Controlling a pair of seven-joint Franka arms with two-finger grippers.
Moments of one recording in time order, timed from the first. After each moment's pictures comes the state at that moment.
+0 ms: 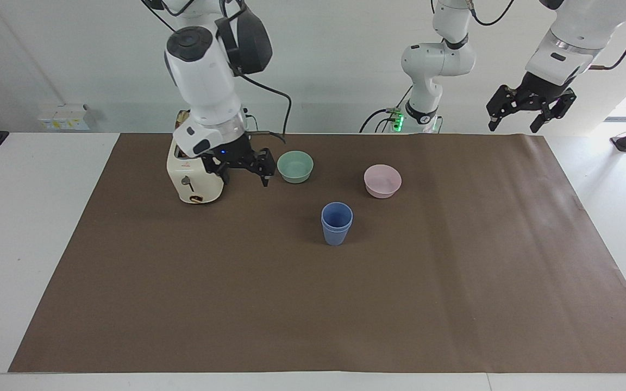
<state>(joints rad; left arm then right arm) -0.05 -0.06 -0.03 -1.52 -0.02 1.46 0.01 0.10 0.08 0.05 -1.52 0.04 1.63 0.24</state>
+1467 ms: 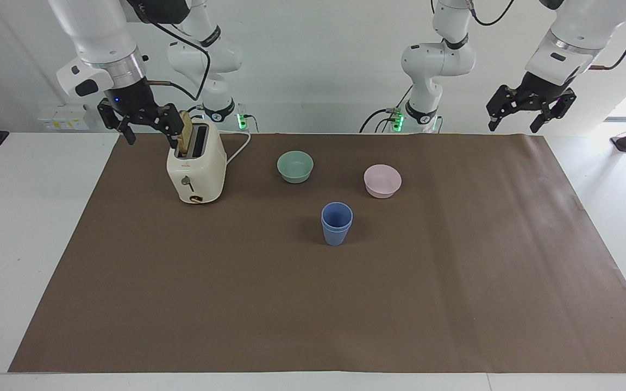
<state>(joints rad) -0.05 -0.06 -0.03 -1.52 -0.02 1.46 0.01 0.03 -0.01 0.02 -1.52 -0.02 1.55 0.17</state>
